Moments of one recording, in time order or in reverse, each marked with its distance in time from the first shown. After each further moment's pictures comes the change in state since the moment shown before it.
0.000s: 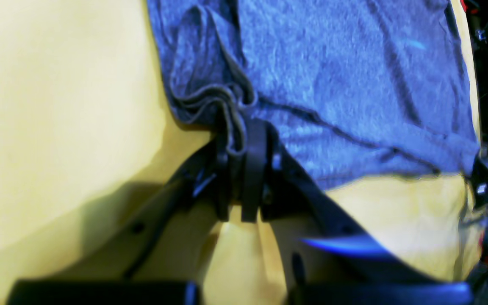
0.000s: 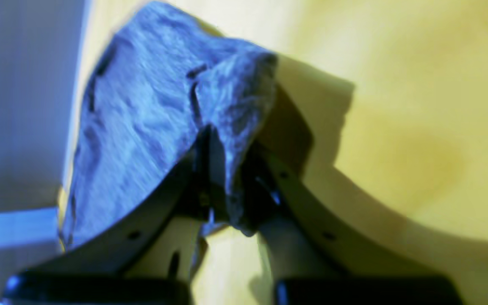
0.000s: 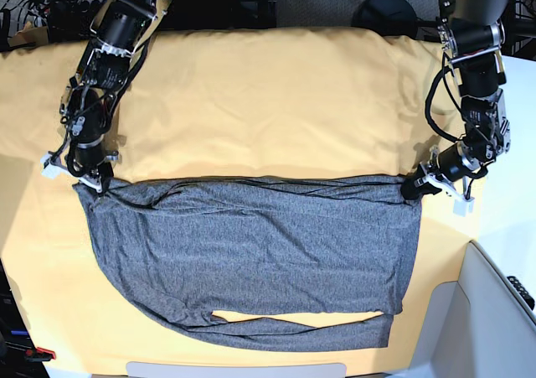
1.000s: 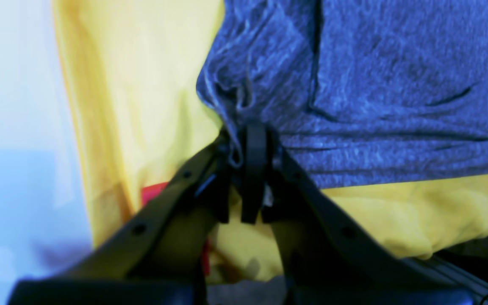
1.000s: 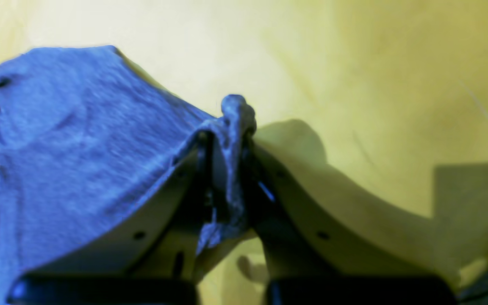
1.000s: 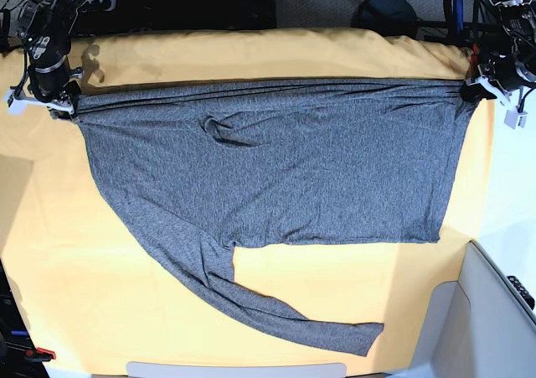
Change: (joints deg) left arm 32.8 -3.3 -24.6 34.4 0.6 -0.1 20.6; right arm -26.9 8.9 0.2 27.8 1.4 -6.6 -13.6
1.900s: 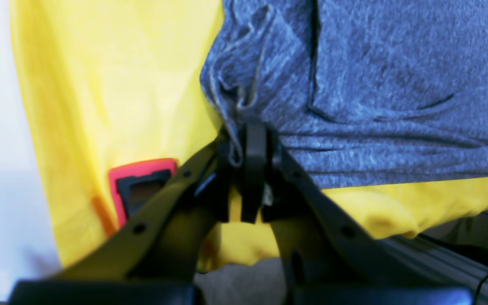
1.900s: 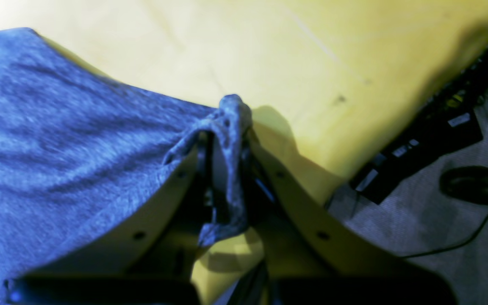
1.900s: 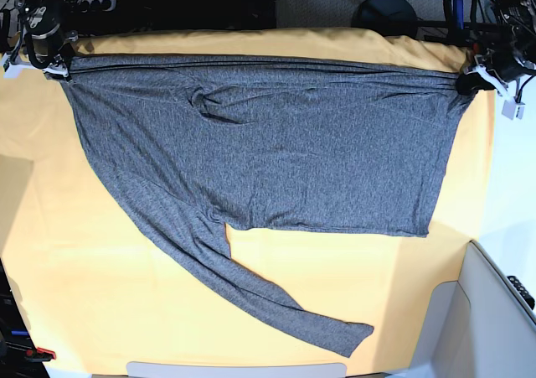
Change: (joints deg) left arm 5.7 1.2 0.1 2.1 -3.4 -0.9 -2.5; right arm -9.1 0.1 3.7 -0.1 0.0 0.5 0.1
